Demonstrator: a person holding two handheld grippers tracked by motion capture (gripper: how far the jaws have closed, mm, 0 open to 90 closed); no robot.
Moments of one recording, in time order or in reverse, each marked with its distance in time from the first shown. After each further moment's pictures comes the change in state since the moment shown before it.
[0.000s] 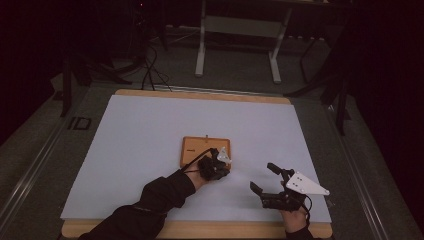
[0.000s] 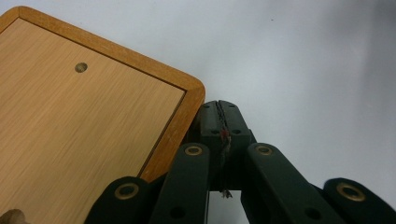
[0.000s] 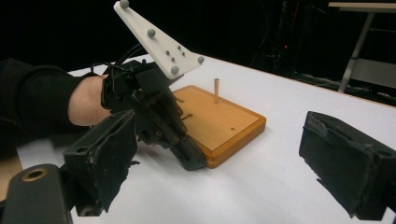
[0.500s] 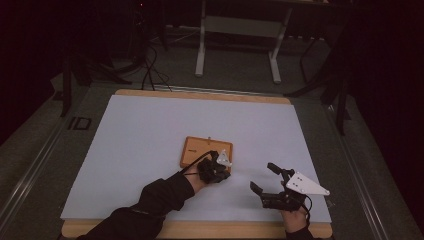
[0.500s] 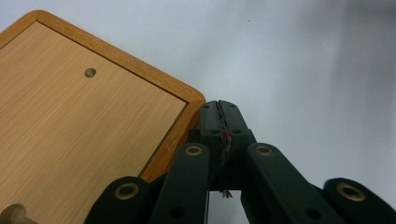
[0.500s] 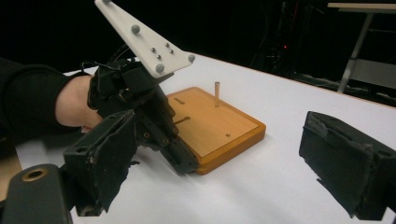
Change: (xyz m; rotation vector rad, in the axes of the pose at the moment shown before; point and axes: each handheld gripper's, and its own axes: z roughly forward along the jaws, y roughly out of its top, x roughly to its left) left arm -0.010 -0.002 -0.006 -0.008 -0.016 0.024; right arm 0.000 0.000 0.000 -0.002 -0.002 -0.002
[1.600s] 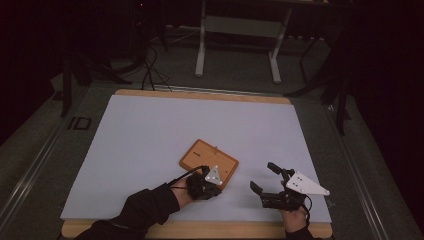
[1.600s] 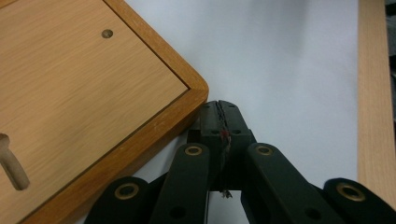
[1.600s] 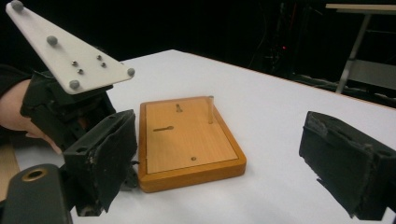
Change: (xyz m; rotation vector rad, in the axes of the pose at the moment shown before) left arm -0.028 -0.033 -0.027 0.049 -0.077 0.093; right arm 0.000 0.000 0.000 -0.003 -0.006 0.002
